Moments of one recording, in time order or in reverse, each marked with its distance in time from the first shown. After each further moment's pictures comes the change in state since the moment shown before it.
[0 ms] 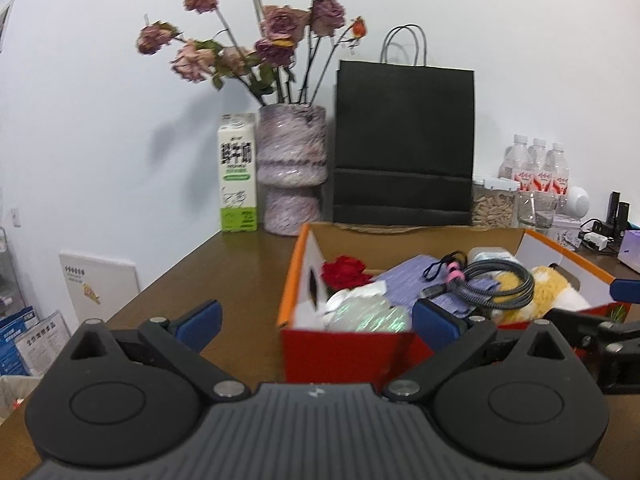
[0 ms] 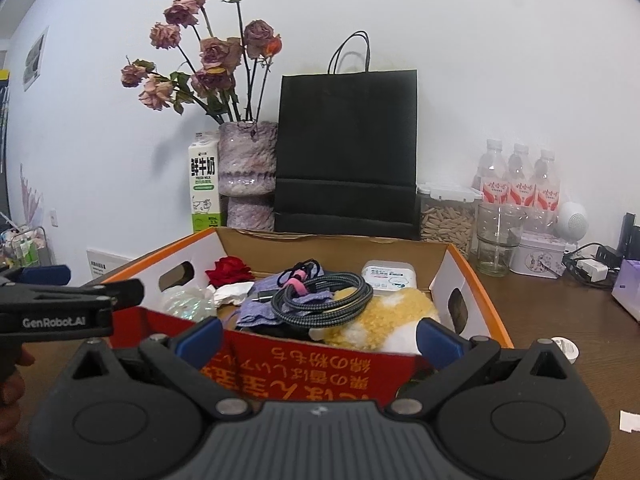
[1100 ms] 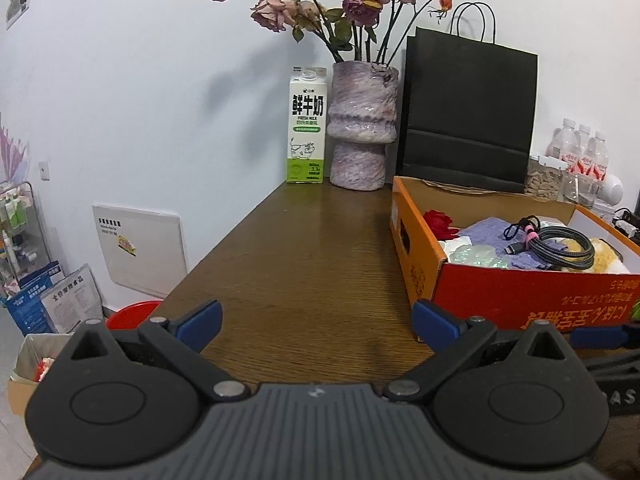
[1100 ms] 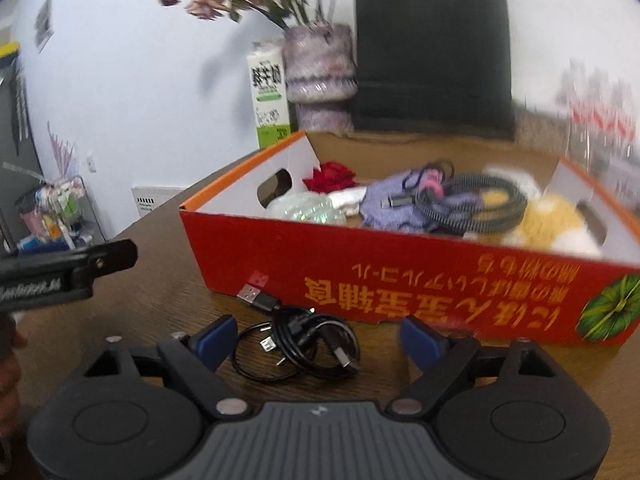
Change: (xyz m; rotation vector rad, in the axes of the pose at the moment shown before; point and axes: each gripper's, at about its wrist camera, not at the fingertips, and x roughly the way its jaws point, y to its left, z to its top) left arm -0.011 0.088 -0.014 -0.057 0.130 0.045; right arm 0.044 0.082 -0.018 0.065 0.290 0.149
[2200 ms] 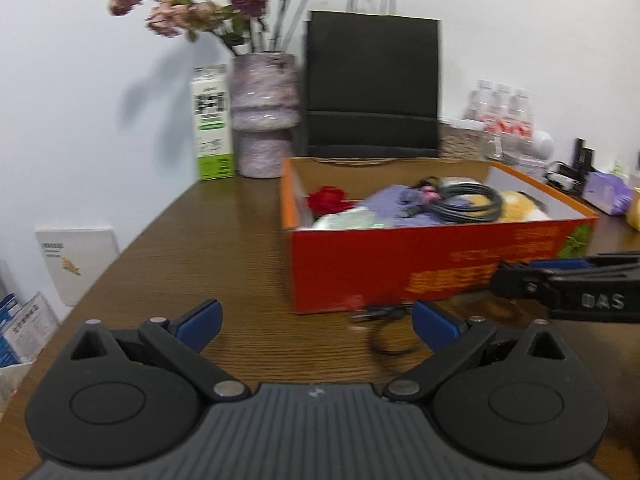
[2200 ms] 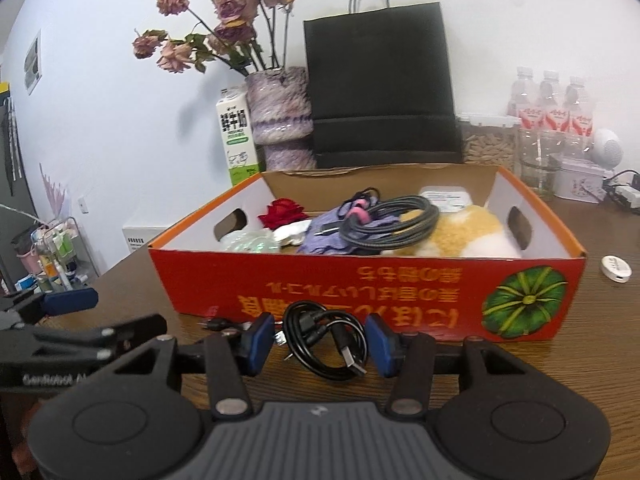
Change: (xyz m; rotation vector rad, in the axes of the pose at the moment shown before) left arm -0.015 -0.070 -0.017 0.149 0.022 -0.171; right arm -0.049 -0.051 -0.010 0.044 -0.123 -0.029
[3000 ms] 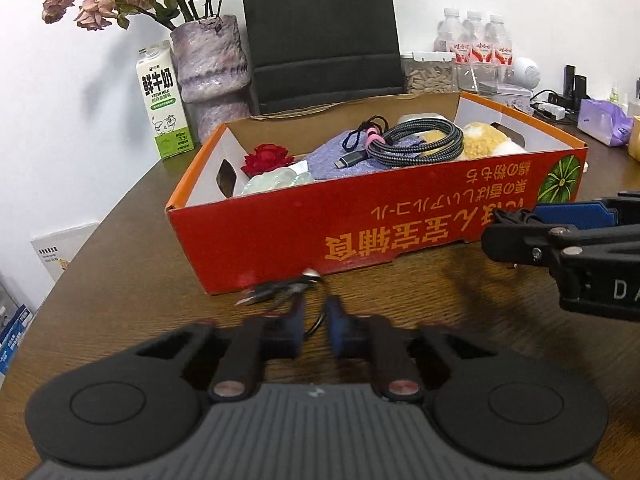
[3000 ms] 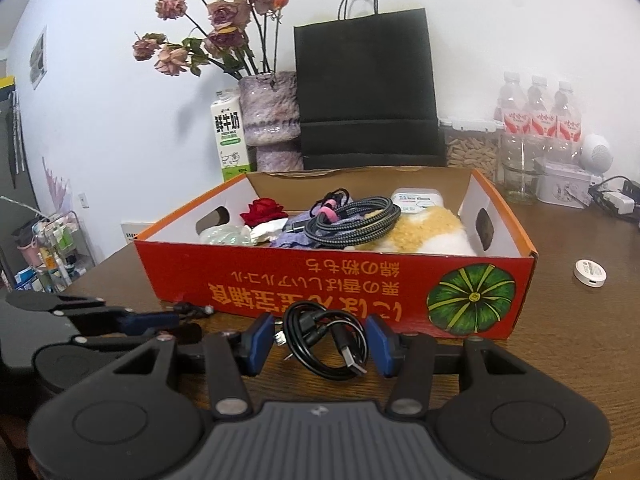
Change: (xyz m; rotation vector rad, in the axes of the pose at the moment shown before) left arm 0.035 -0.067 0.001 0.123 0.152 0.044; right arm -0.018 -0.026 -0.005 -0.033 -0.006 0.005
